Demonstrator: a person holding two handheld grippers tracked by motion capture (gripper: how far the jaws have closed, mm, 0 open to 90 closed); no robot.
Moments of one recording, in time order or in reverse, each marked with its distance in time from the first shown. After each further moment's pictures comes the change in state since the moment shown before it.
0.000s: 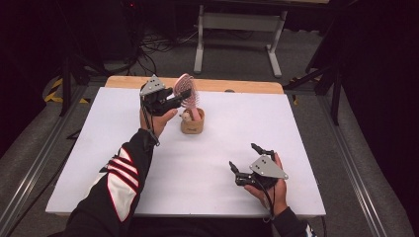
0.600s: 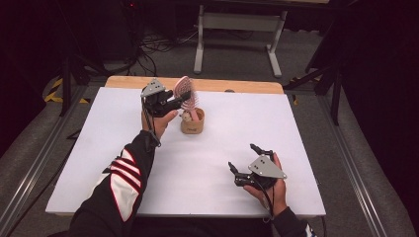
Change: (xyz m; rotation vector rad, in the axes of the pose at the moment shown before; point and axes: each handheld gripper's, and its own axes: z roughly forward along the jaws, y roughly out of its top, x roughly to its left) left arm 0.008 -0.013 0.006 0.007 0.011 -0.041; right arm 0.002 -0.001 0.002 0.011 0.008 -0.008
